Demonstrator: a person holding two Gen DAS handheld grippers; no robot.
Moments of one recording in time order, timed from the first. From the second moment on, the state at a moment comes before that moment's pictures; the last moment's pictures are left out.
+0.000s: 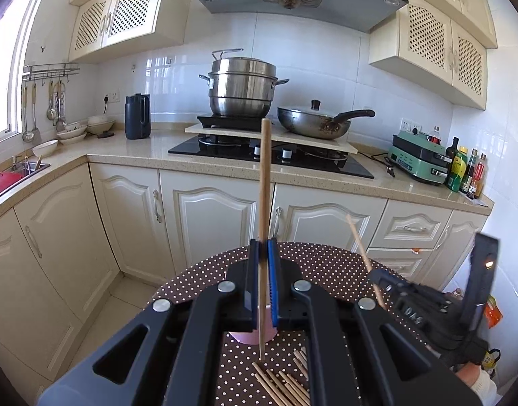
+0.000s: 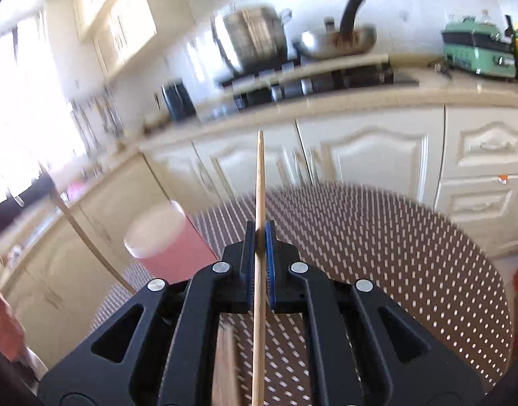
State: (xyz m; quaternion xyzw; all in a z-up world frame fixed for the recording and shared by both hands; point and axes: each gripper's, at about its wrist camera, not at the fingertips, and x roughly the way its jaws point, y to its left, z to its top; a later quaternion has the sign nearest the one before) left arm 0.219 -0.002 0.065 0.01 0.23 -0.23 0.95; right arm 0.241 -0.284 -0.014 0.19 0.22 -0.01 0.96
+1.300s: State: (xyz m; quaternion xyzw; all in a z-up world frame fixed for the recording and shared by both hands) left arm 0.277 -0.015 0.120 0.01 0.22 -0.21 0.95; right arm 0.339 -0.223 0.031 0.19 0.02 0.10 0.98
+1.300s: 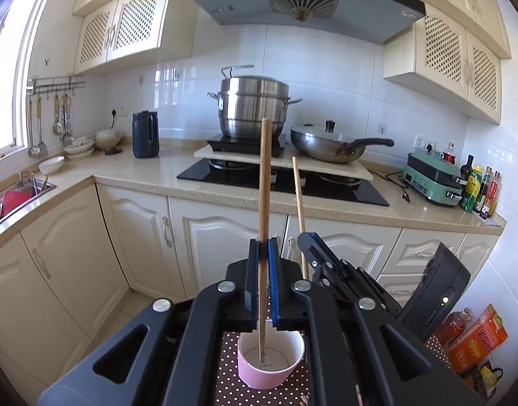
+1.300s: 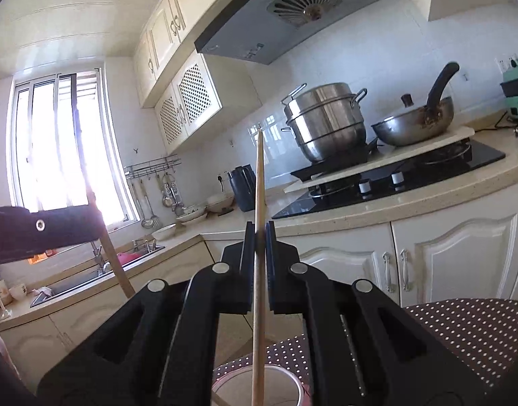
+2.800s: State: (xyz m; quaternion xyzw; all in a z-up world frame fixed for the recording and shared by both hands) left arm 0.306 -0.013 0.033 0.01 0.25 -0.22 0.94; right arm 0.296 -0.234 -0.006 0.12 0.18 0.07 0.97
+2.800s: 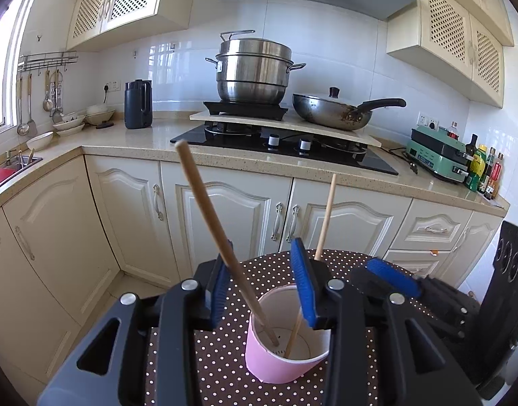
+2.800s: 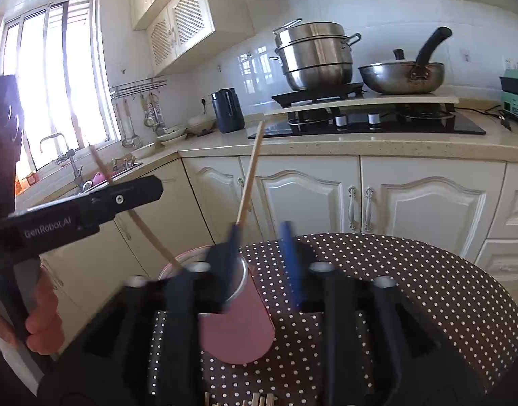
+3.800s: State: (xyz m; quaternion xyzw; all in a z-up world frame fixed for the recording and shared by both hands) left arm 0.221 0.003 0.037 0.02 0.22 -0.21 0.95; right arm 0.202 -0.267 0.009 0.15 0.20 0.03 0.97
